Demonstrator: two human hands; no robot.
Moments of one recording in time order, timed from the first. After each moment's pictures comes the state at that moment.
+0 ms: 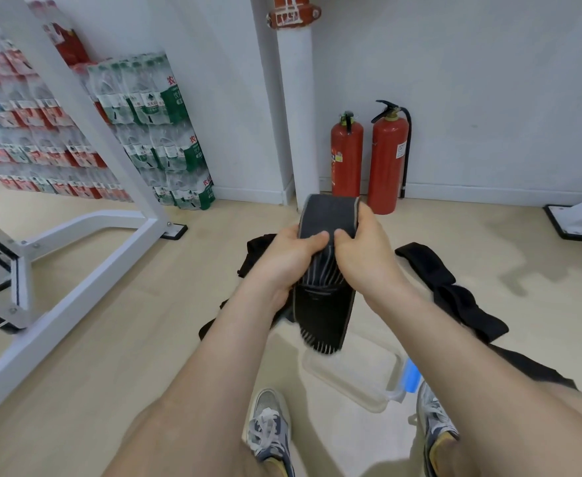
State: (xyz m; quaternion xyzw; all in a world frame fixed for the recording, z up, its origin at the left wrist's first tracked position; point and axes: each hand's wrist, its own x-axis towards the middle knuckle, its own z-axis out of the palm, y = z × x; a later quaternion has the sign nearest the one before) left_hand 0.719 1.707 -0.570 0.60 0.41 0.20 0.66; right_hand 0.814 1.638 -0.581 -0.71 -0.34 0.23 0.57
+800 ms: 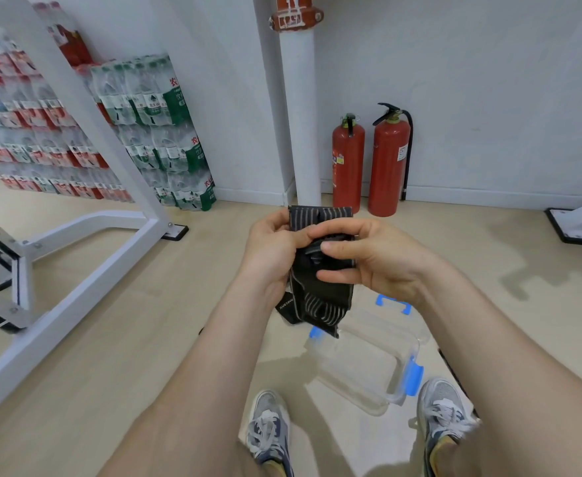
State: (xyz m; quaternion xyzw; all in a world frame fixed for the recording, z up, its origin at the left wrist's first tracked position) left_hand 0.711 1.707 -0.557 0.54 0.38 0.34 0.67; right_hand 0.837 1.615 -0.556 -0.48 -0.33 0.57 0.58
